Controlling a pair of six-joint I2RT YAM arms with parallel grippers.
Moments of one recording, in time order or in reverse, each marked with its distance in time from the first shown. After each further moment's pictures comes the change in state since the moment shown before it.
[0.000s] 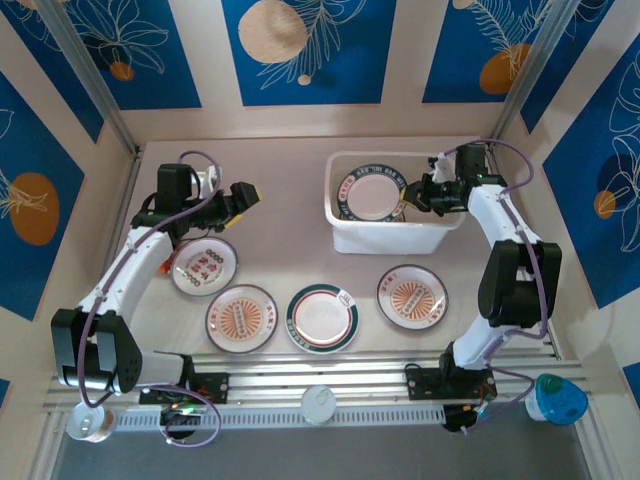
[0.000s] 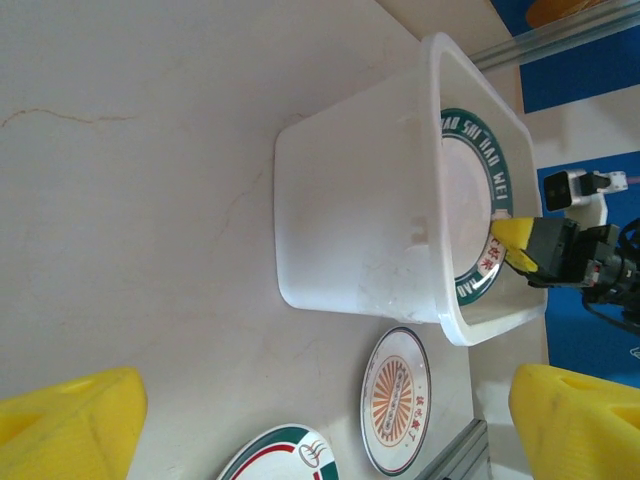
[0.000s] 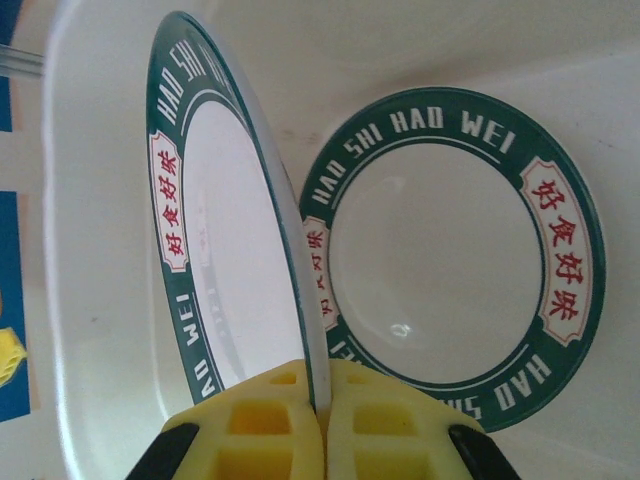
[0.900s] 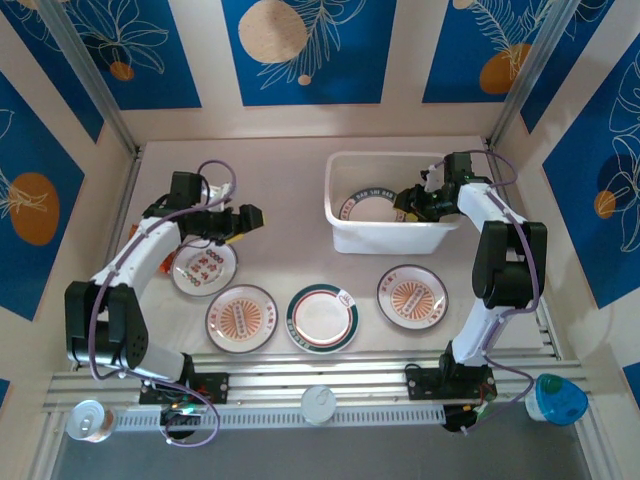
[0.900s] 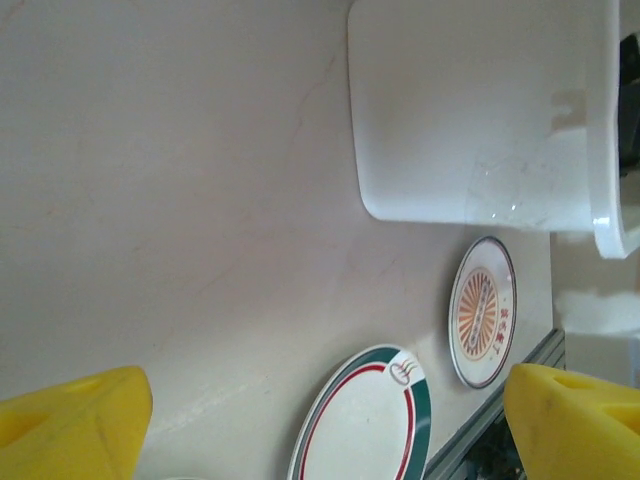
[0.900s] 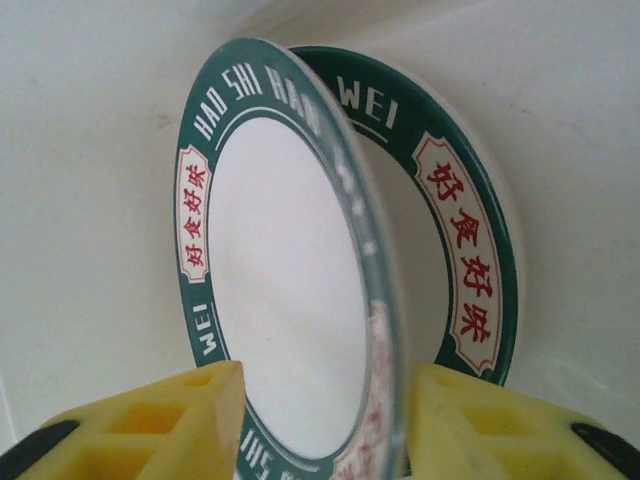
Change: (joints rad) left arm -0.001 0.133 0.005 -0.192 0.037 0.308; right arm 0.025 0.128 0.004 0.003 0.093 -0.007
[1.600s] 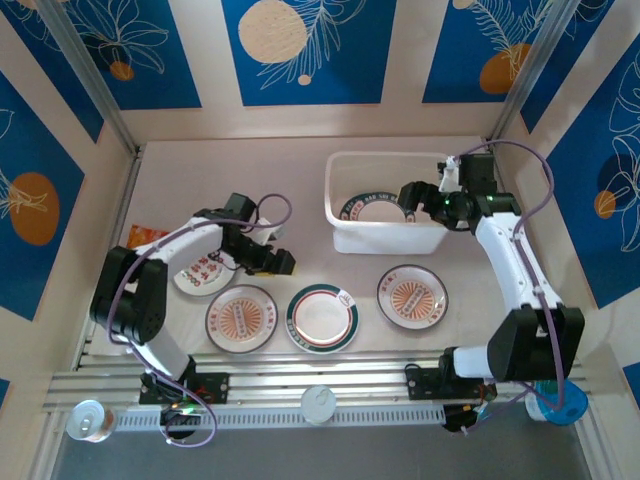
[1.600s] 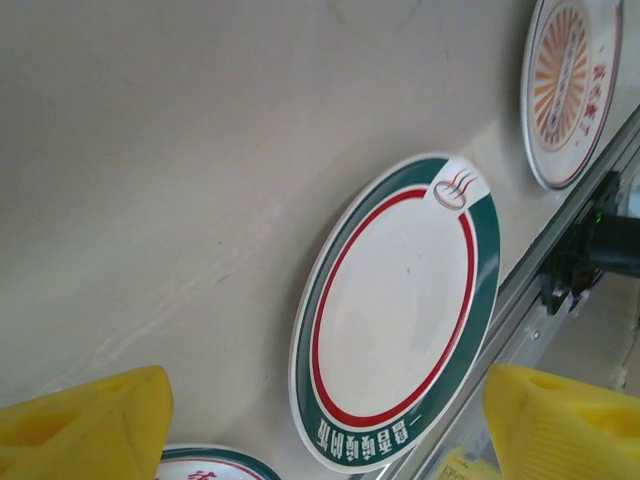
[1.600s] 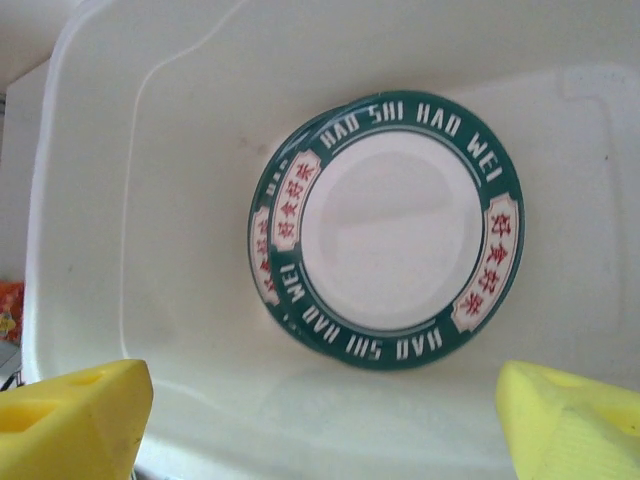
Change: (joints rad) left arm -0.279 0.195 -0.018 -0.144 -0.003 0.259; right arm 0.051 -0.503 -0.132 -0.097 0.235 0.005
